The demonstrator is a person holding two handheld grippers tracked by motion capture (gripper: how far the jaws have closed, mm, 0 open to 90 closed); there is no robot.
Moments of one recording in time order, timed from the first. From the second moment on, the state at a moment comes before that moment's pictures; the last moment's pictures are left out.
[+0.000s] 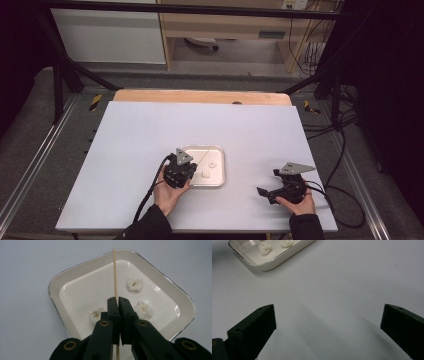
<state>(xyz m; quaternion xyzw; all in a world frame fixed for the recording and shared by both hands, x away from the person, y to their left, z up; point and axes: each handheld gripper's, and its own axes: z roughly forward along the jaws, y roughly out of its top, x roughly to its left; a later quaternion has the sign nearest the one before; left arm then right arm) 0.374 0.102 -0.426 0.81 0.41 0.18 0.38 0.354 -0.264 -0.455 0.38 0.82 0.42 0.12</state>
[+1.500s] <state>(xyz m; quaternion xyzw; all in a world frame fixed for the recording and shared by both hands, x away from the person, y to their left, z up) 0.363 0.103 -0.393 0.89 0.25 0.11 0.36 0.344 -0.191 -0.427 0.23 0.89 0.32 0.23</state>
